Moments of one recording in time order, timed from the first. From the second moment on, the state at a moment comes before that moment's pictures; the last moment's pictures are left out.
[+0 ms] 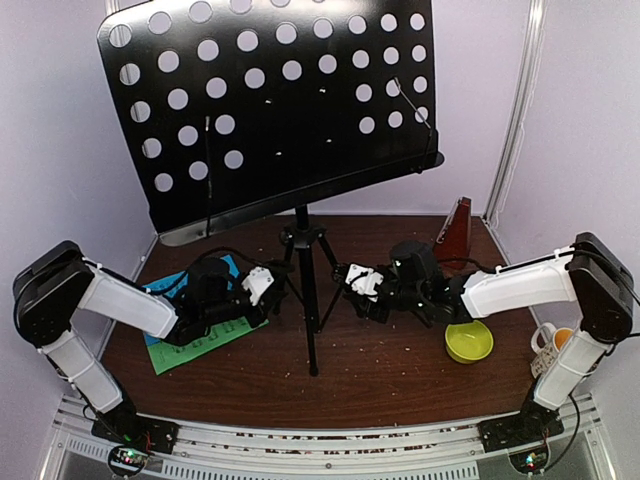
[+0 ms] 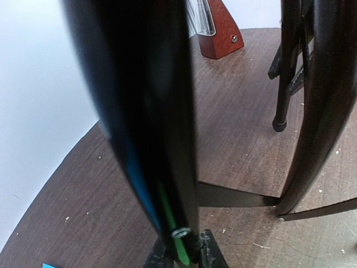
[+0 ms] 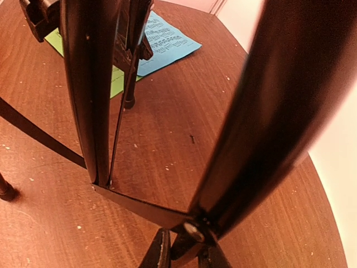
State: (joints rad) left arm -0.74 1.61 0.57 0.72 0.09 0.41; right arm 0.82 1.64 0.86 0.28 -0.07 -0.54
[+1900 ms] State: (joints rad) left arm -0.56 2.00 1.39 0.06 0.37 0.85; right arm 0.70 1.79 1.17 -0.07 0.06 -0.57
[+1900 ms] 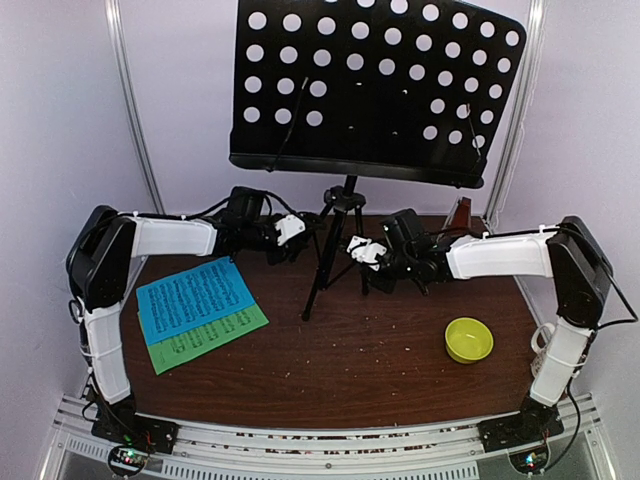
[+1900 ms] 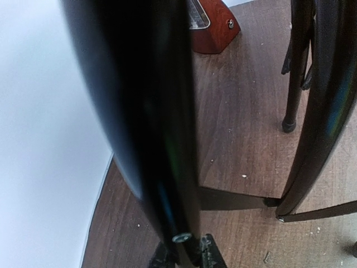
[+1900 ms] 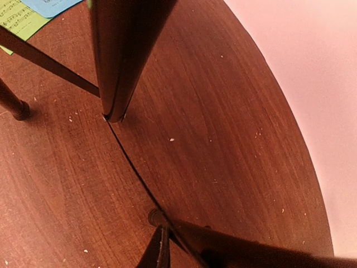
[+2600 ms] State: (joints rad) left arm -0.53 2.02 1.50 -0.19 0.43 0.75; right arm 0.70 1.86 1.35 -0.30 0.06 -0.56
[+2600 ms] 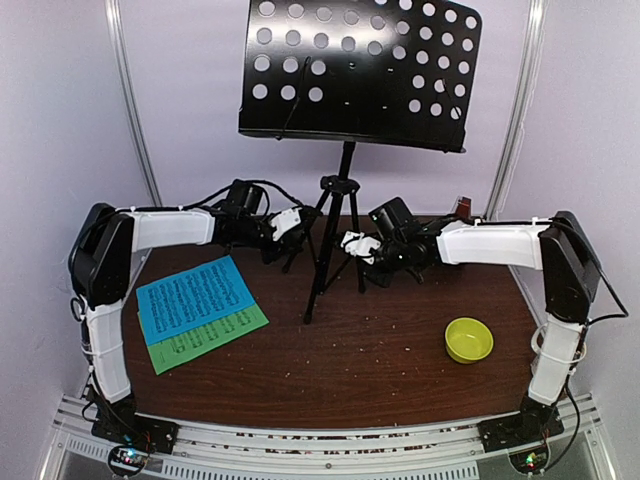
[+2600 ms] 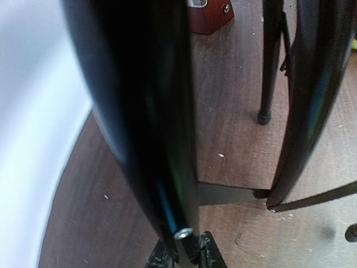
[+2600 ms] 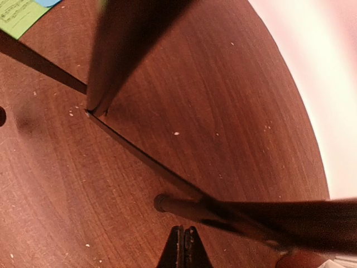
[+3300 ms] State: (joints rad) left arm -0.68 1.84 1.06 0.26 0.18 0.47; right arm 0.80 1.74 1.10 -0.18 0.04 -0.52
